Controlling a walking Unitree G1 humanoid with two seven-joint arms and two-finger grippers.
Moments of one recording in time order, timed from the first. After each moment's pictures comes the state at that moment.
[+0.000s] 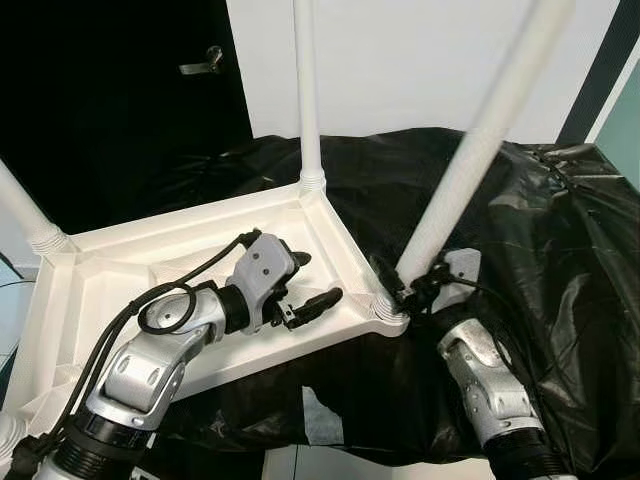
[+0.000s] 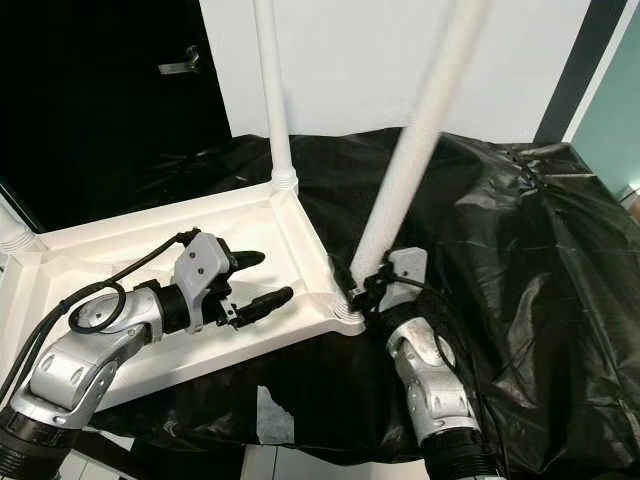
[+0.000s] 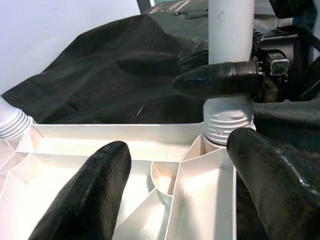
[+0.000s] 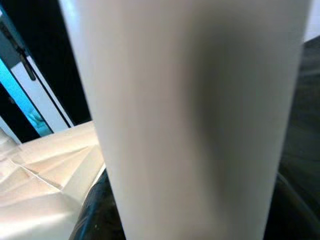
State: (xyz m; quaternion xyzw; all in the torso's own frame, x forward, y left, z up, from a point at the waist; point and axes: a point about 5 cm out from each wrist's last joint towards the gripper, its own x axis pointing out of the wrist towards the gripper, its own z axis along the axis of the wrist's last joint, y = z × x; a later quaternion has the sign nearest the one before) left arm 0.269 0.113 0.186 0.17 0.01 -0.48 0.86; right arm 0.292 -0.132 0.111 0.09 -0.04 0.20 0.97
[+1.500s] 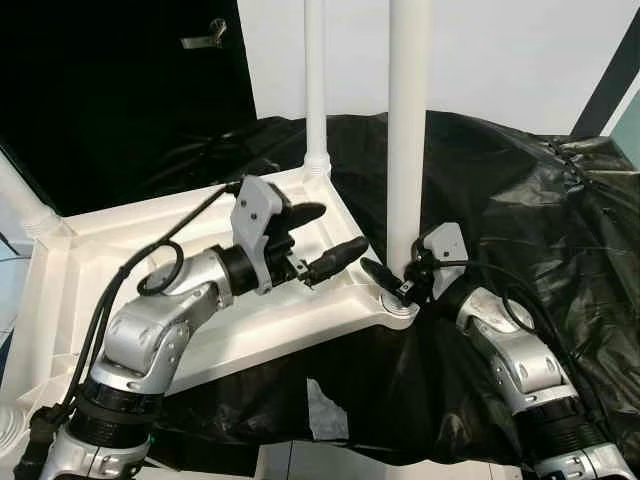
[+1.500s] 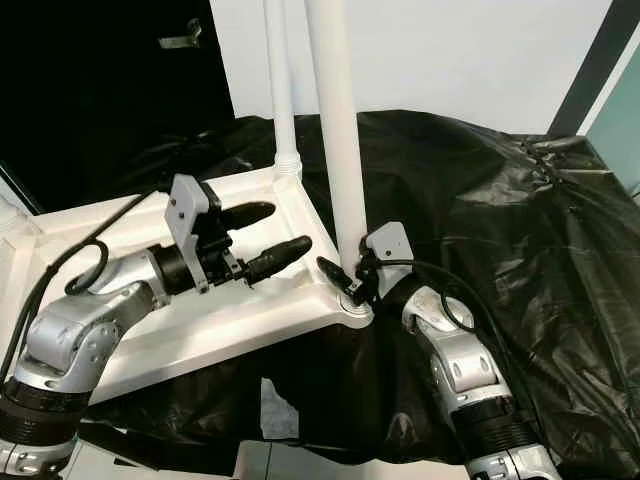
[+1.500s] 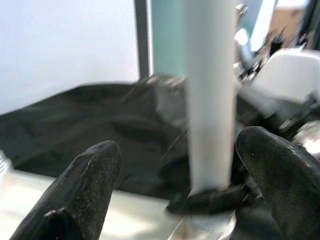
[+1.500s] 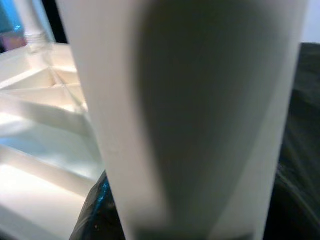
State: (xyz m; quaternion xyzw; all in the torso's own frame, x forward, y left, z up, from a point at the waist) left arm 0.273 0.096 0.237 0.02 -0.06 -0.53 0.84; right arm 0.303 -0.129 0.157 -0.11 -0.05 0.35 0.93
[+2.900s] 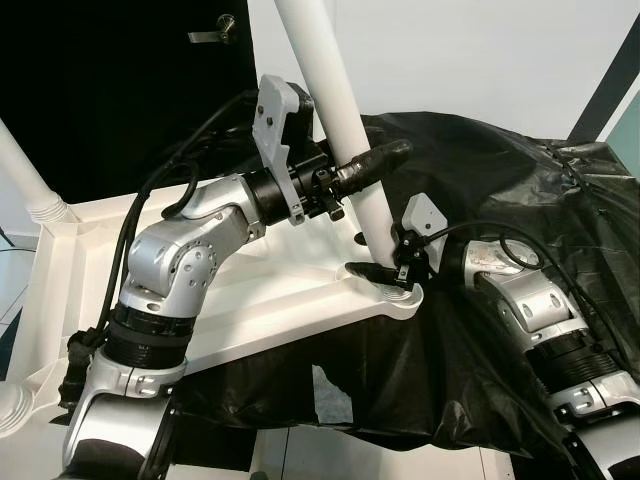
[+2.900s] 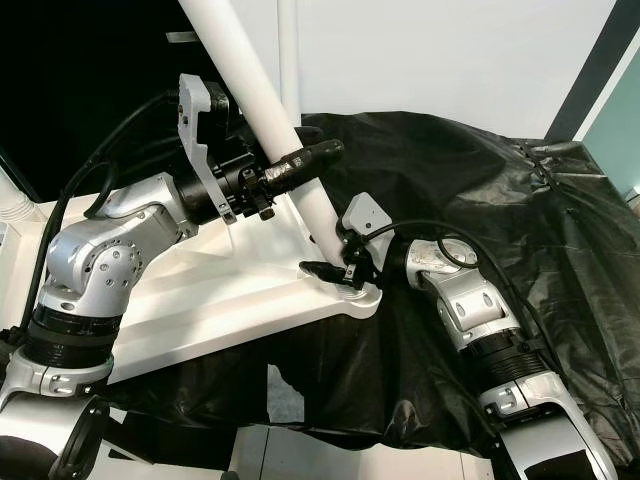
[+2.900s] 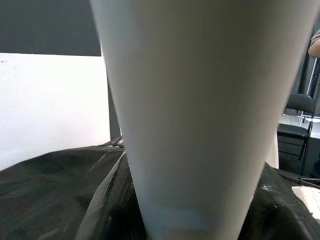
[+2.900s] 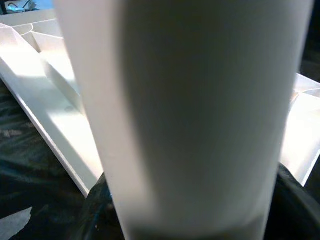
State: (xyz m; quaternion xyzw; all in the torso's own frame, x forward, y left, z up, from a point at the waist) left arm 0.298 0.066 0.300 -0.03 -0.12 -0.58 0.81; right arm 0.324 -0.118 0.190 -0.22 -0.03 0.52 0.83
